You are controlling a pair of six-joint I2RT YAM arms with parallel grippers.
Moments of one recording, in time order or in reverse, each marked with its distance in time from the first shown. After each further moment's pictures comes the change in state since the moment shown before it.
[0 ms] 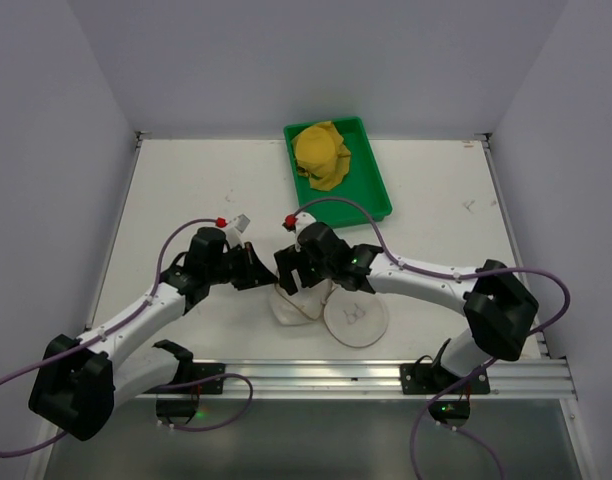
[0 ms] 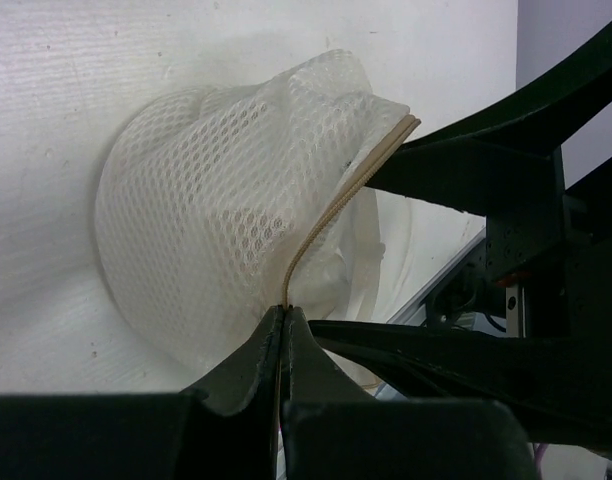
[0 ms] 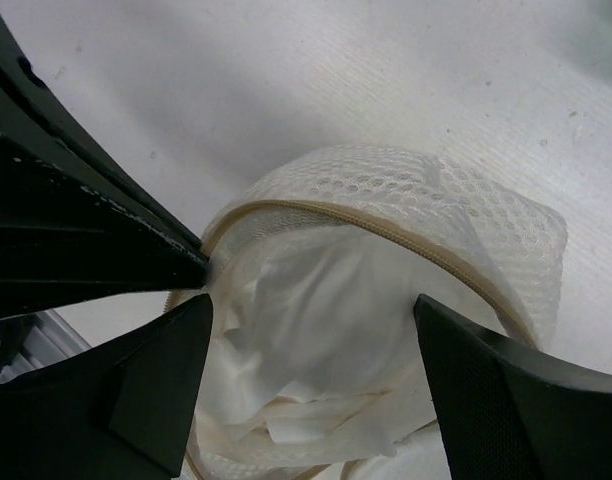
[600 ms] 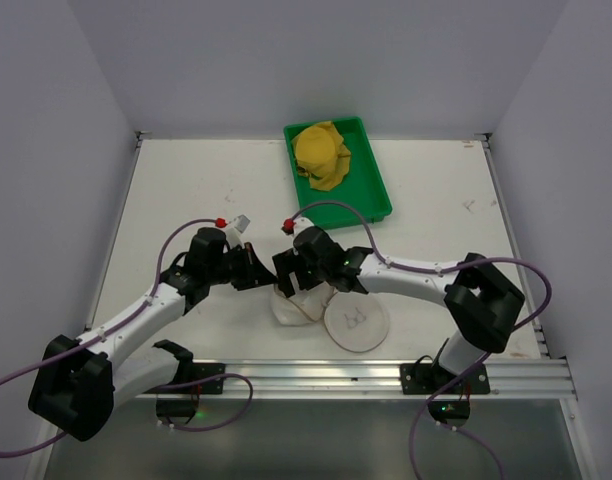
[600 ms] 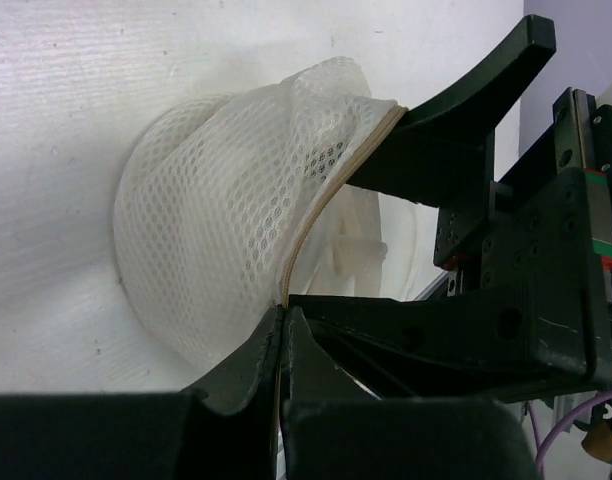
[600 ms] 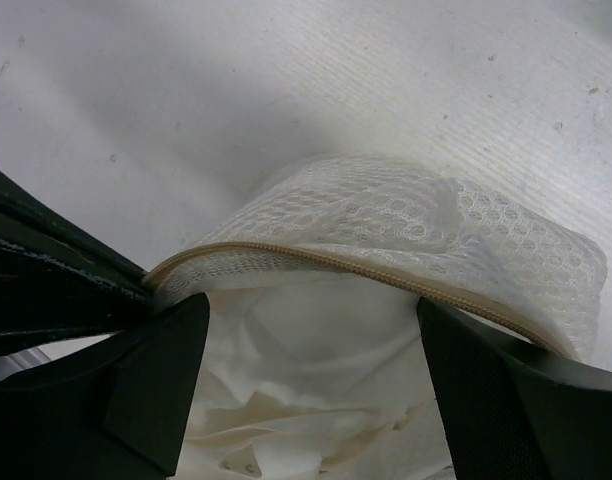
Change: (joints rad) left arm -0.003 0.002 0.000 -0.006 -0.009 0.001; right arm 0.002 0.074 -0.027 0.059 0.014 0.036
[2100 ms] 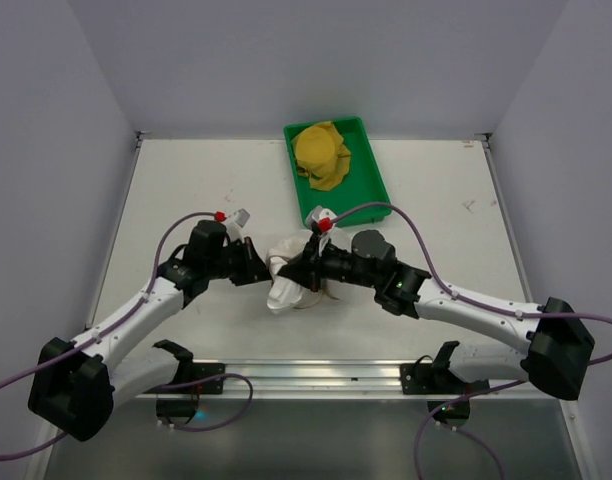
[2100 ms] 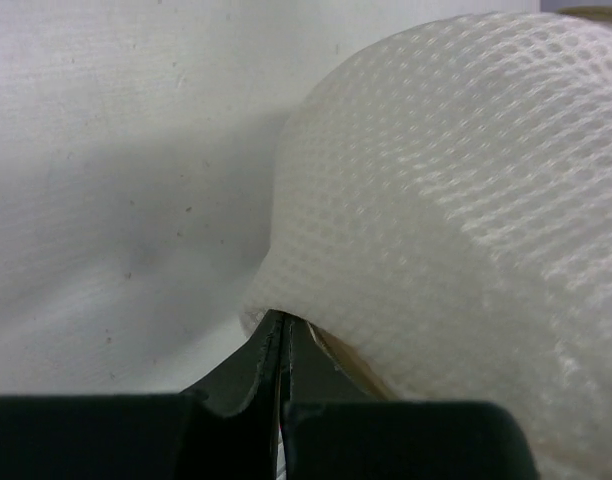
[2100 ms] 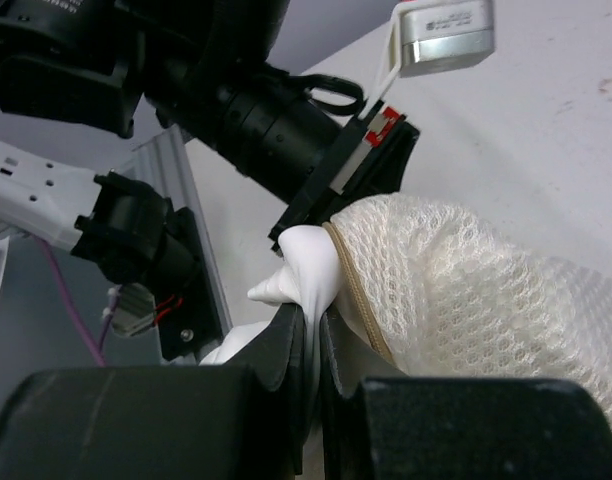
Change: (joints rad) left arm -0.001 0.005 0.051 -0.095 -0.019 0.030; right arm -0.001 -0.437 -0.251 0.463 -0.308 -0.122
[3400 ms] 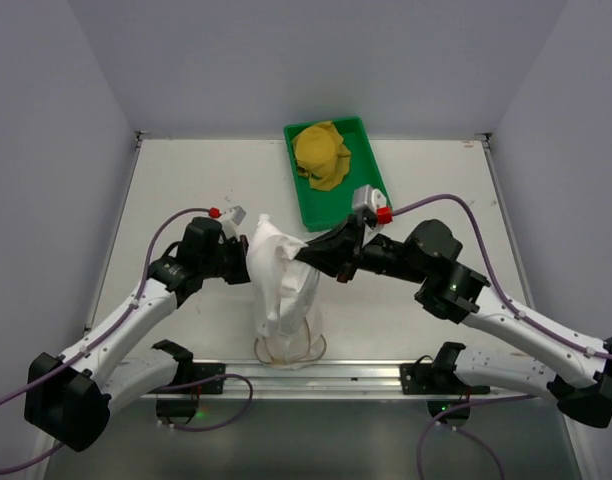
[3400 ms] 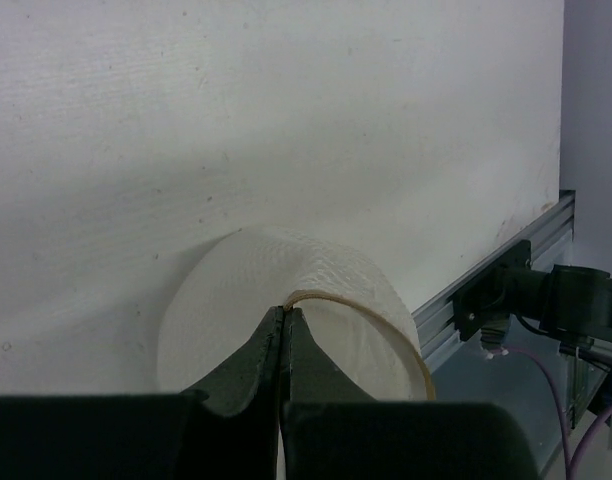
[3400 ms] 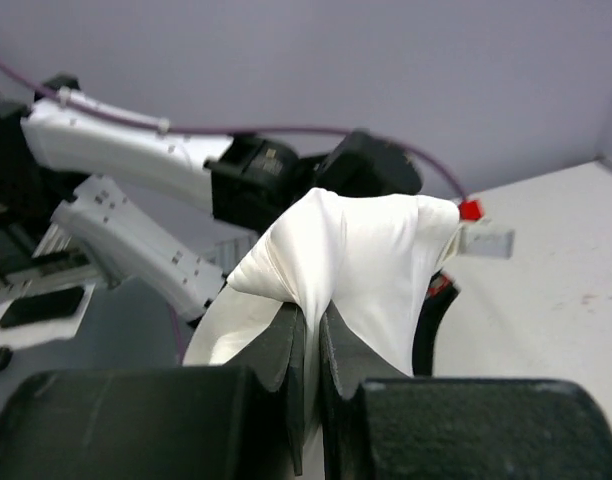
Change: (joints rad) left arm 0.000 -0.066 0.135 -0.205 -0.076 0.081; right arm 0.000 -0.216 0.194 -0.129 -0.180 -0.067
